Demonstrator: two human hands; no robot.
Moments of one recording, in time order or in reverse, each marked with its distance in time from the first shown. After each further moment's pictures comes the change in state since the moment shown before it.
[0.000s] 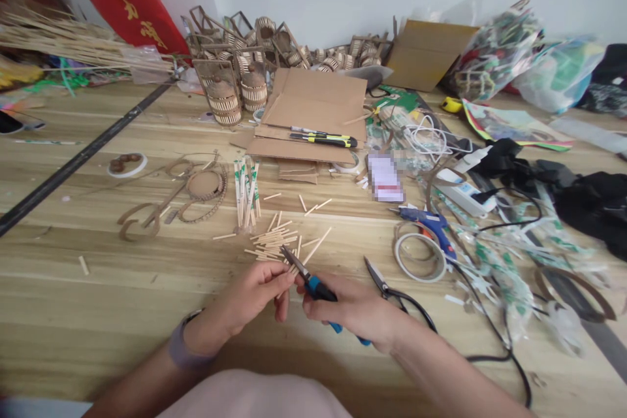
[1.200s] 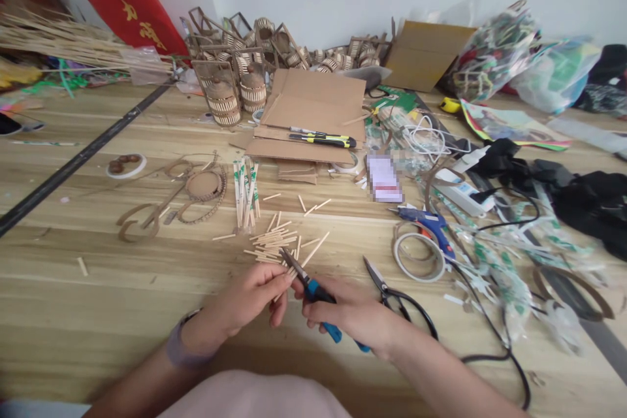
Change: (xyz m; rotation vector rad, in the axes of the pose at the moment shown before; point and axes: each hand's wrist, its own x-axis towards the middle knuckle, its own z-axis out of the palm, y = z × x) left_hand -0.004 0.007 0.001 0.063 -0.014 -0.071; right_hand -0.004 0.000 0.006 0.054 0.034 0.014
